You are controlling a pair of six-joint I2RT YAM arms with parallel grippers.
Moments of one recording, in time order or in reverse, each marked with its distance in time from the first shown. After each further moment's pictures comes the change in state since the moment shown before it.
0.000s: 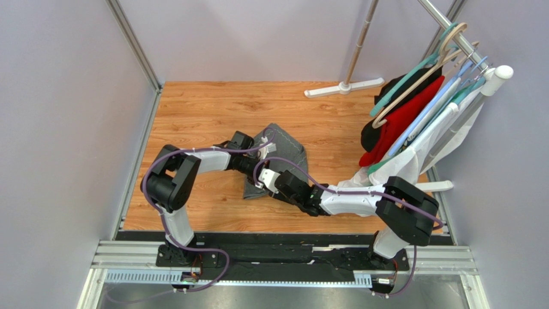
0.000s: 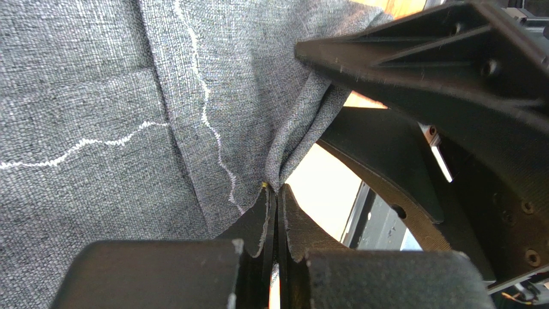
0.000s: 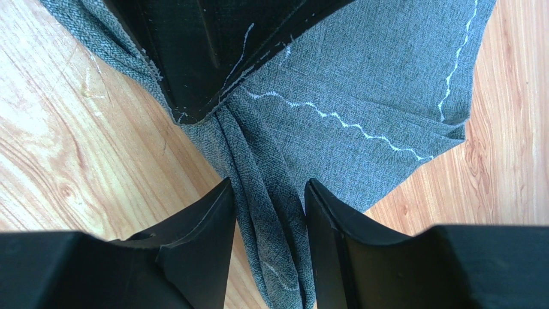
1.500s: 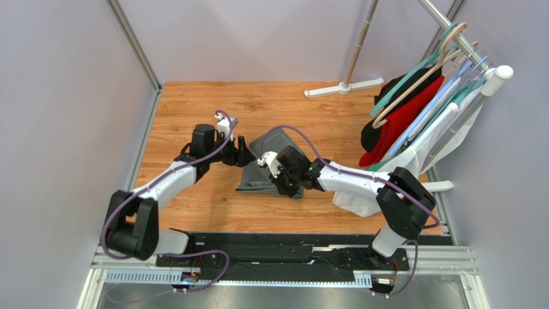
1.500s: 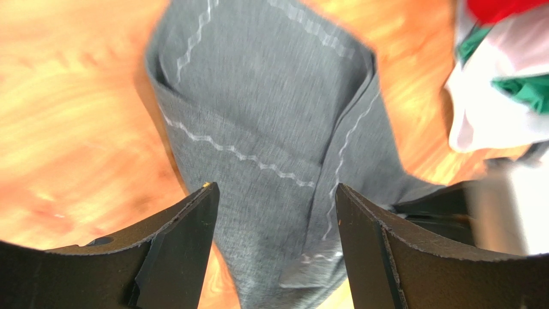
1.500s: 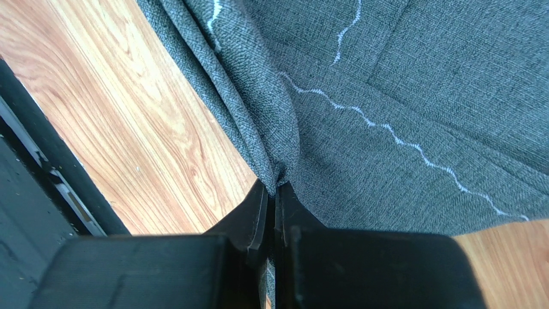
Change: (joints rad) left arm 0.200 -0.422 -0.177 0.220 -0.406 -0.219; right arm -0.166 0.043 0.242 -0.348 -0.510 0.213
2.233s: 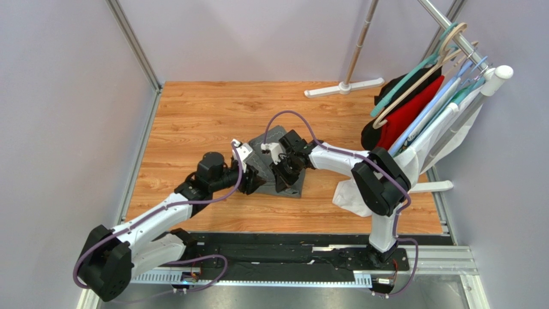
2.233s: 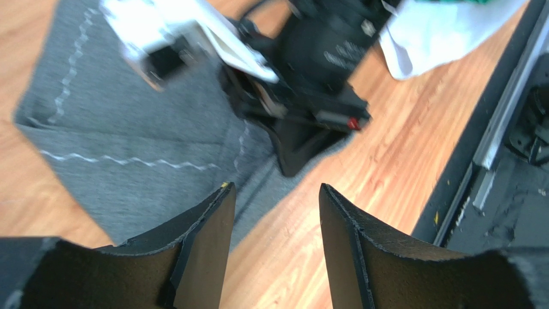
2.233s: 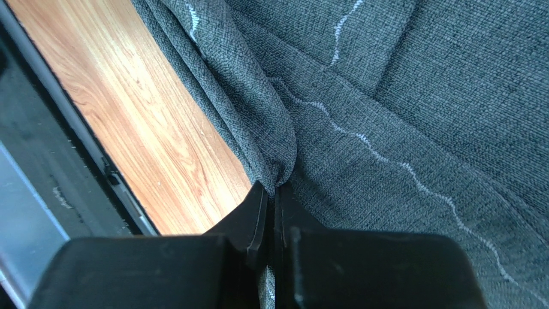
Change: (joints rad) left arm -0.300 -0.382 -0.266 0.148 -0.116 0.158; right arm -0.177 0.256 0.214 -0.135 -0.337 0.049
